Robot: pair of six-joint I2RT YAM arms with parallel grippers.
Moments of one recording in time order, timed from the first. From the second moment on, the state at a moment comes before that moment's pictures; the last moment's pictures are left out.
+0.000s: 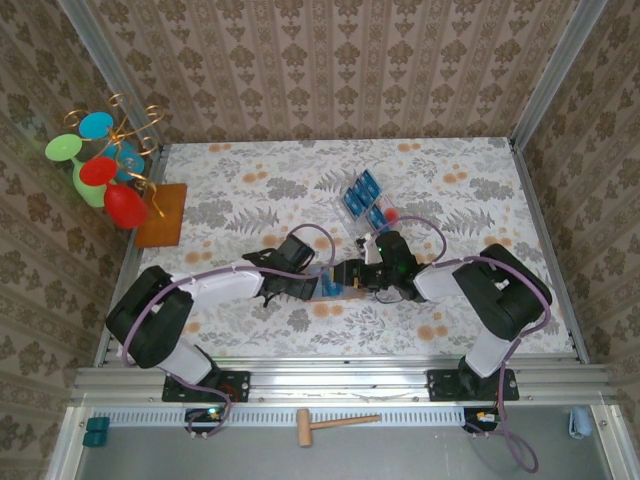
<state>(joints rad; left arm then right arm) -0.81 1.52 0.78 -0.40 -0.24 -0.30 0.55 1.70 0.59 0.43 -0.58 0.80</state>
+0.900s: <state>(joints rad) -0.76 1.44 0.69 -0.37 -0.18 -0.34 0.56 1.61 0.82 -0.17 -0.32 0.62</state>
